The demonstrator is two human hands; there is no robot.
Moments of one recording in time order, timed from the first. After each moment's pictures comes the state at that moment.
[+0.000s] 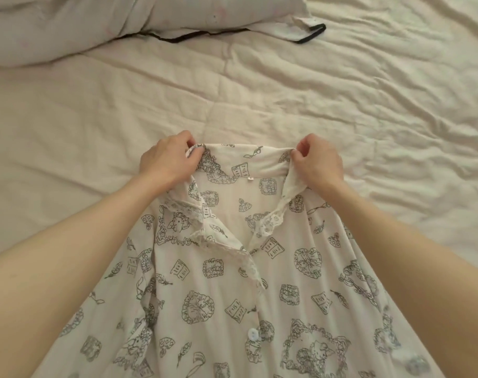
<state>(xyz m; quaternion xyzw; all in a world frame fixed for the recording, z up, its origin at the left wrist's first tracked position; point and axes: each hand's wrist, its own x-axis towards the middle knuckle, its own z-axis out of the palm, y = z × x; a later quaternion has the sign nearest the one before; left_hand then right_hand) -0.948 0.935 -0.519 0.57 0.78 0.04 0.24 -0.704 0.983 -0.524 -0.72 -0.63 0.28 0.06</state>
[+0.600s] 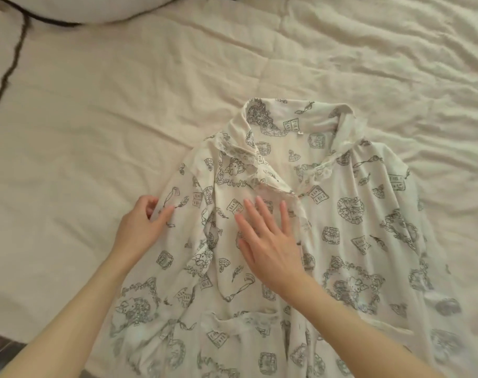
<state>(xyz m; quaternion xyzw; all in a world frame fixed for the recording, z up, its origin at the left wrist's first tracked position) -1.024 0.699 -0.499 0.37 0.86 0.09 0.33 -0.780 0.726 -0.524 -0.42 -0.89 0.18 0.00</state>
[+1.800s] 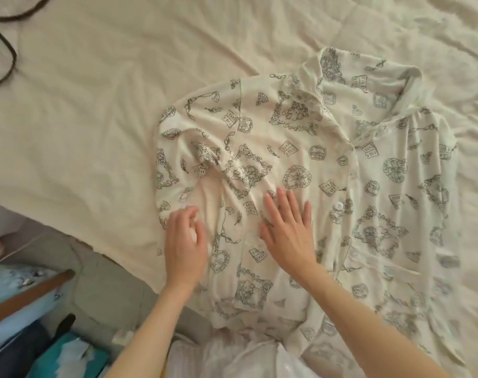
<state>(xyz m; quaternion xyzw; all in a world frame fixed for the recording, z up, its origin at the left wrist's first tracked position) -0.969 0.524 -0.476 0.32 0.87 0.26 0.26 -0.798 0.621 -0.511 -0.46 -0.84 0.24 -0.14</state>
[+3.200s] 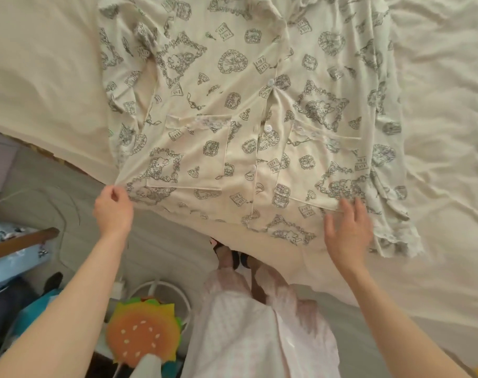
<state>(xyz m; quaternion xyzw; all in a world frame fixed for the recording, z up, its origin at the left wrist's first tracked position) -0.910 0.377 -0.461 0.13 0.95 0.16 0.22 -0.529 0.465 -0.489 -0.72 -0.66 0.22 -0.05</state>
